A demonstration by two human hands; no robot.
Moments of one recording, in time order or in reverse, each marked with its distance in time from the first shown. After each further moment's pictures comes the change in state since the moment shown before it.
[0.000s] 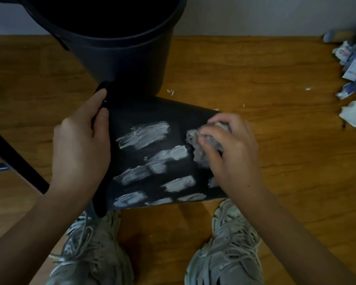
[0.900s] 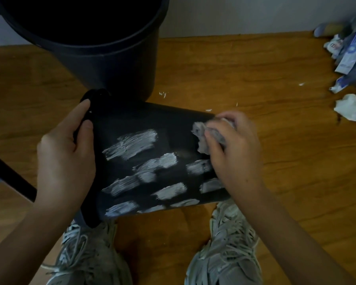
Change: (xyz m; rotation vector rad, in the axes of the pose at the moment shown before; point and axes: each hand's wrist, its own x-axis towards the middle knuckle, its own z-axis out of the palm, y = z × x) left_hand 0.000 -0.019 0.007 -0.021 0.015 0.024; right_hand -0.002 0.024 0.001 -0.048 0.100 0.091
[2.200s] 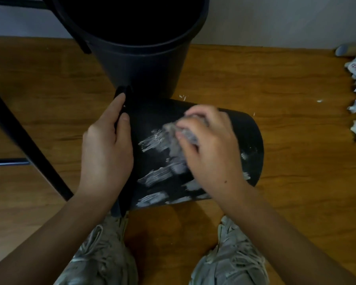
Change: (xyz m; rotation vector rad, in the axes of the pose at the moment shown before) left_hand -0.009 0.036 -0.006 -0.161 -0.019 -0.109; right_hand 0.017 -0.076 0.019 0.080 -0.114 -0.222
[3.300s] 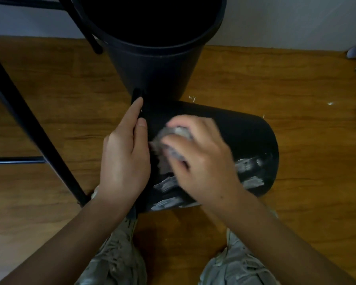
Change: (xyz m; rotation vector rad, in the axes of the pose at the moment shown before) left_hand -0.004 -0.009 -0.005 -0.058 -0.059 0.075; right_hand -0.005 -0.027 0.013 0.027 -0.024 -0.200
